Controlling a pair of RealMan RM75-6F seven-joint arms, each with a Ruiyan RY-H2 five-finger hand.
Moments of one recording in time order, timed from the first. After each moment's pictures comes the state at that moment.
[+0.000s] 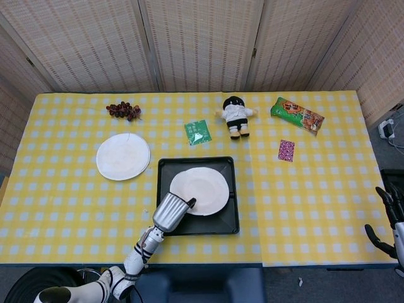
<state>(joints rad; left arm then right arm) -0.64 -2.15 -0.14 -0.77 1.72 1.32 0.19 -0.04 -1.07 0.03 -1.50 -1.62 1.70 0.16</state>
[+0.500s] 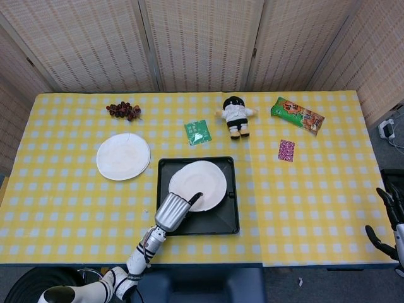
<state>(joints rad) -0.65 -2.16 -0.12 -0.79 1.67 1.32 0.21 -0.05 -1.07 0.03 -1.50 -1.64 1.71 0.17</state>
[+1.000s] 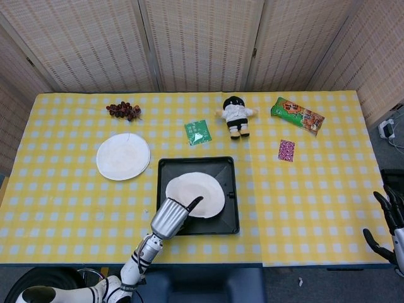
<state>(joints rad) -0.60 -2.01 -0.08 -1.15 1.66 1.35 0.42 -0.06 -1.07 0.01 -1.50 -1.68 1.74 0.16</state>
